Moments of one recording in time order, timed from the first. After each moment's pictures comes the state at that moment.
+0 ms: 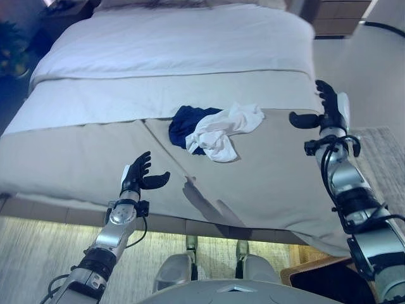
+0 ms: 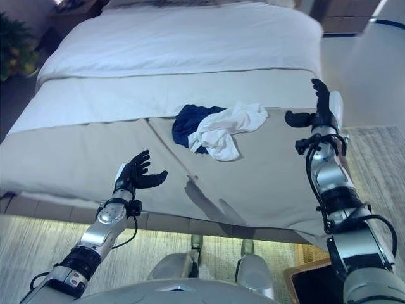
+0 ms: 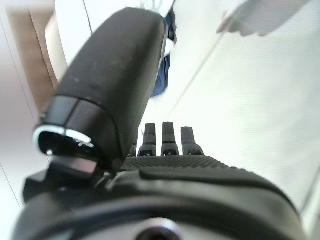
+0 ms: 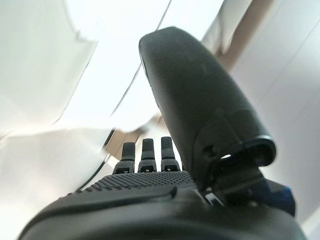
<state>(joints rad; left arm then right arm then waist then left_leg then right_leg) -0.12 0.38 -0.29 0.44 -0.36 -0.04 0.27 -0.64 -0.66 0.24 0.68 0.08 0.06 -0.36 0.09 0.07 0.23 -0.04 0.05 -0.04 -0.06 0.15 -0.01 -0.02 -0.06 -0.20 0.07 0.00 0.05</state>
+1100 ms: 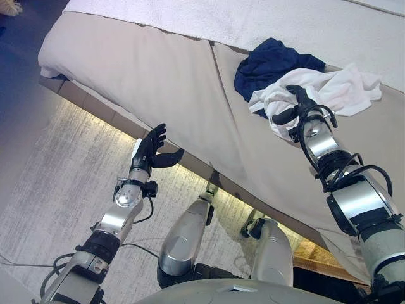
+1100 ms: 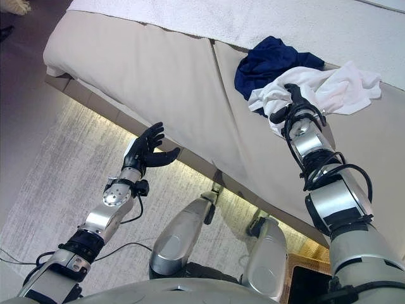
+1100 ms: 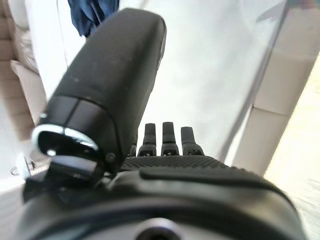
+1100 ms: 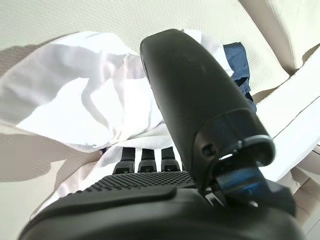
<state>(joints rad) -0.23 0.44 -0.36 0.33 -0.40 -0.13 0.21 -0.96 -0.57 0.45 1.03 -0.02 0.14 -0.20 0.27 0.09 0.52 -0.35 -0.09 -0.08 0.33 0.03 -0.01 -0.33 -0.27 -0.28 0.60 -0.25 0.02</state>
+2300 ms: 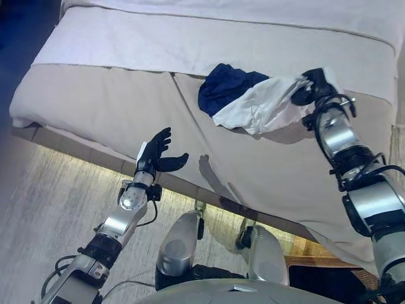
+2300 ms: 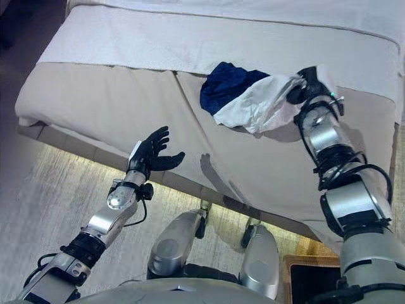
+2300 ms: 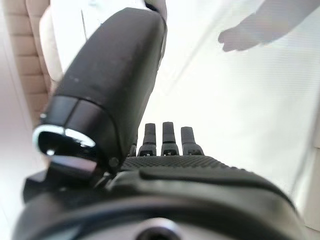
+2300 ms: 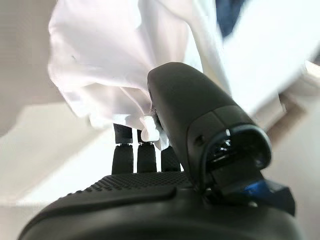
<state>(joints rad) -0.21 0.45 -0.37 0.29 -0.39 -0.07 0.25 -0.94 -0.71 0.36 0.84 0.06 0.15 -0.23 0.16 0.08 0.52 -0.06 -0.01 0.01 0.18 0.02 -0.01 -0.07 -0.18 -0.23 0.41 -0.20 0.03</state>
